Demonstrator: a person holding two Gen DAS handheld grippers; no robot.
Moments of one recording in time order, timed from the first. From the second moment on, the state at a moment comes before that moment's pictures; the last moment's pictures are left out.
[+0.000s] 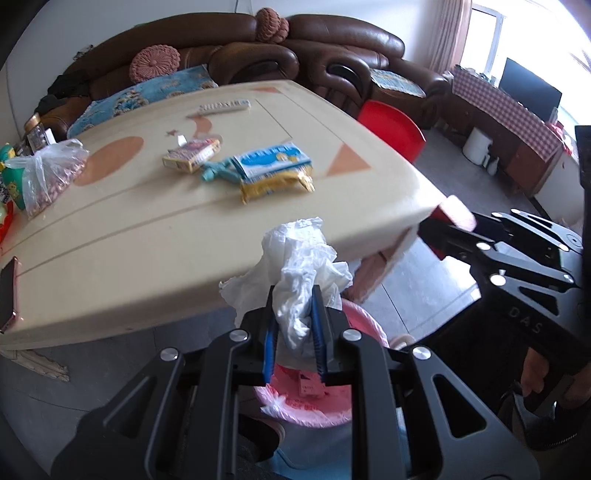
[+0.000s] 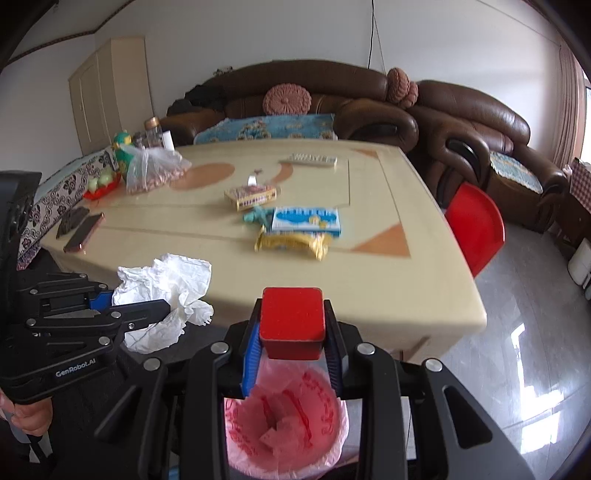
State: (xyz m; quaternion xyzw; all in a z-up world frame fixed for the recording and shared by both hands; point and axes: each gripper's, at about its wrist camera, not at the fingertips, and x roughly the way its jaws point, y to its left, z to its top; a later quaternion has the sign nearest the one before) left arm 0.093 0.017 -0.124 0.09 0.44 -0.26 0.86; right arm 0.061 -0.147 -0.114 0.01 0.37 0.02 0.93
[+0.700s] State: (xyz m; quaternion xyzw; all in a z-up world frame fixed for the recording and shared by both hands) left arm 0.103 -0.004 -0.212 0.09 0.52 -0.26 0.81; right arm 0.087 -0.150 -0.204 0.04 0.47 0.03 0.88
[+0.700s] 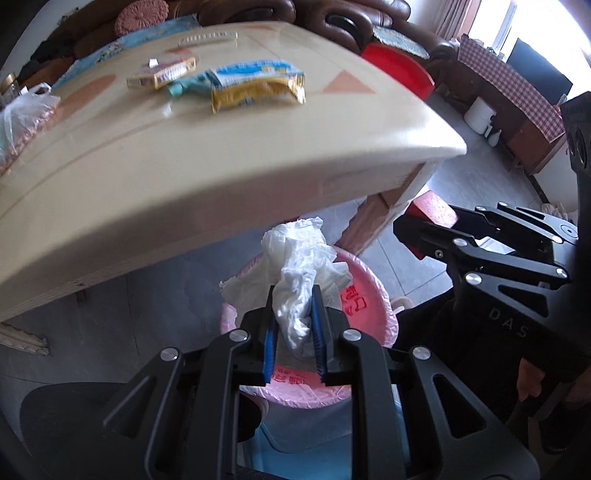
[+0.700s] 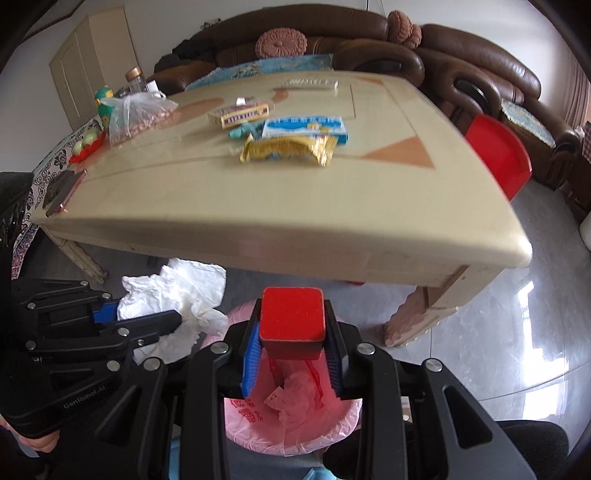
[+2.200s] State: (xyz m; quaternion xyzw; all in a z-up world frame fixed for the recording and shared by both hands) left arm 0.157 -0.029 -0.395 0.09 0.70 -0.21 0.68; right arm 0.137 -0.165 -0.399 0.09 0.65 0.08 0.75
